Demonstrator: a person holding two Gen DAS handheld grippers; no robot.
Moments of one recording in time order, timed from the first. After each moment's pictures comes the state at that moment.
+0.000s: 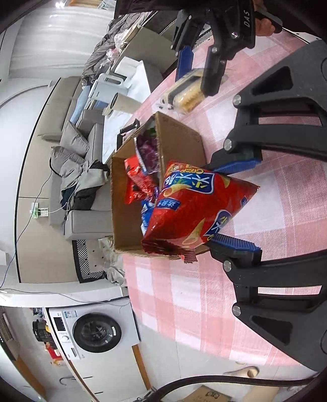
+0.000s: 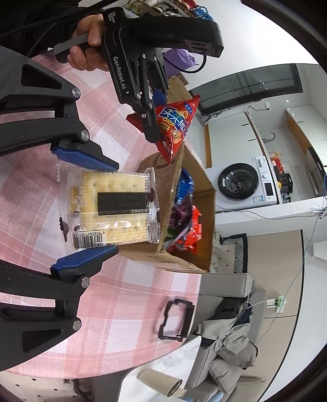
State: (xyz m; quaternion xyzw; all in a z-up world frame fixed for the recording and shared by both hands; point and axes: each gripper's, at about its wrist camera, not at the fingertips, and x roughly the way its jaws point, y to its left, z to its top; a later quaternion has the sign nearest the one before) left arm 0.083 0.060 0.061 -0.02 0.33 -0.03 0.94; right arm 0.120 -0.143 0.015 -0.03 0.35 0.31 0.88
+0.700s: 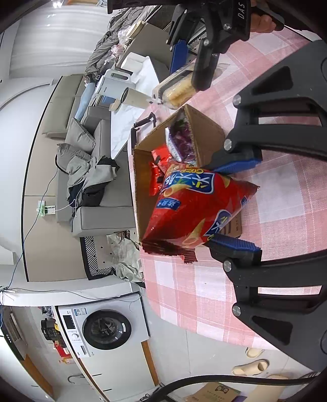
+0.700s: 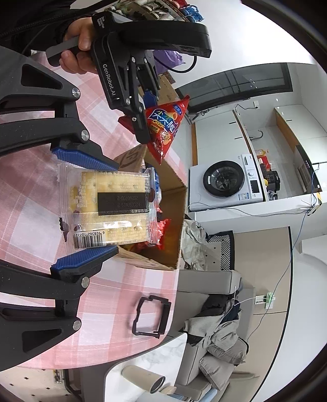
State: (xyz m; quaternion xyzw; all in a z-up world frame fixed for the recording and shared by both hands) left arm 0.103 0.069 0.107 -0.01 0.31 -0.02 0.95; right arm 0.137 -0.134 0.056 -0.02 0.32 0.30 0.90
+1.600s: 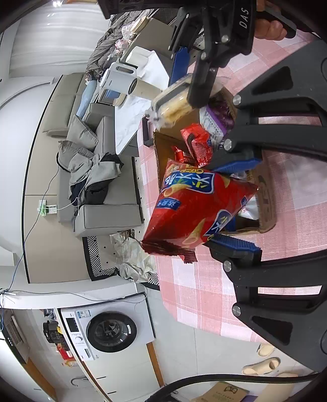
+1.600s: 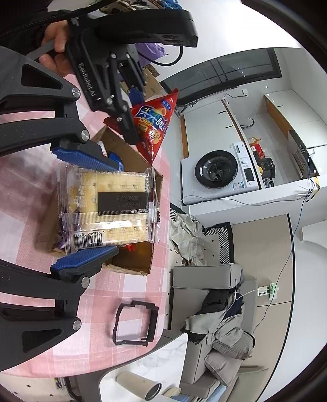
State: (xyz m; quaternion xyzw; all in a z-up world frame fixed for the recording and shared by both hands) left arm 0.189 0.079 0.118 0.00 0.31 -0.02 0.95; right arm 0.205 -0.100 0.070 0.02 0.33 0.28 0.90
